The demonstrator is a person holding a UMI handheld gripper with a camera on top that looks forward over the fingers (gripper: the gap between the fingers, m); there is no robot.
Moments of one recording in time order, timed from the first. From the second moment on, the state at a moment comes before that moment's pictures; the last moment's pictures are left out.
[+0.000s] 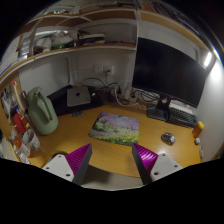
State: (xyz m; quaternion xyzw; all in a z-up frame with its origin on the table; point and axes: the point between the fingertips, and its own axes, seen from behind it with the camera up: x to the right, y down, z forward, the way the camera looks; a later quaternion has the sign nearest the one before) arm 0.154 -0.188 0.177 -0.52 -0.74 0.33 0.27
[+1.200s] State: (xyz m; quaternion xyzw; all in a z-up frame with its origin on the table) arm 0.076 0.105 0.057 -0.65 -0.63 0.28 0.34
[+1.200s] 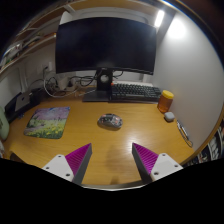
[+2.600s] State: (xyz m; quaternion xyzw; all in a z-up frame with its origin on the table) arm -0.142 0.153 -0.012 -0.63 -0.64 0.28 0.33
